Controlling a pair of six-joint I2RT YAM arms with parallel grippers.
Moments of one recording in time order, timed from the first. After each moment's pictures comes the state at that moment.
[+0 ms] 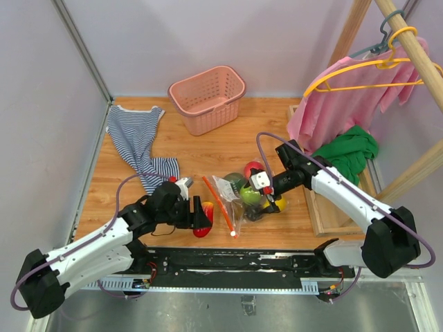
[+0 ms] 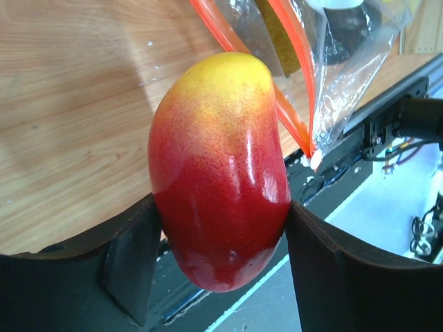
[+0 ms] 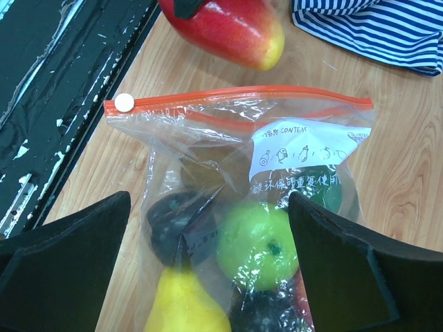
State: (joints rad) left arm -0.77 0.80 0.41 -0.36 0.25 -0.77; right arm 0.50 1.30 0.93 -0.81 -1.01 -1.37
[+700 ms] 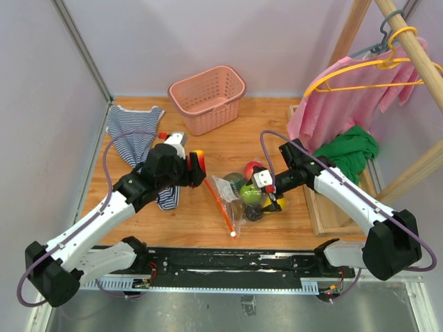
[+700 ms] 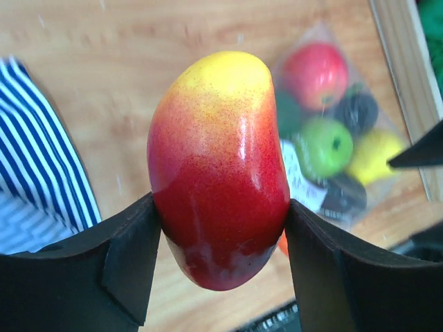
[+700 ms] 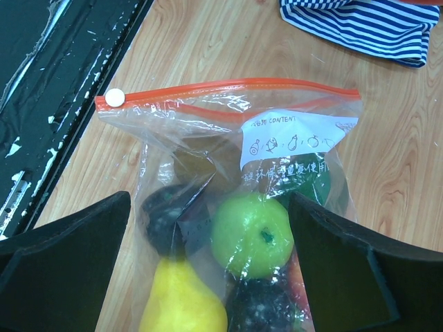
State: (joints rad) left arm -0.65 0.94 0.81 -0.48 -0.08 -0.53; right arm 0.47 1.28 0.93 -0.81 -1.01 -1.37
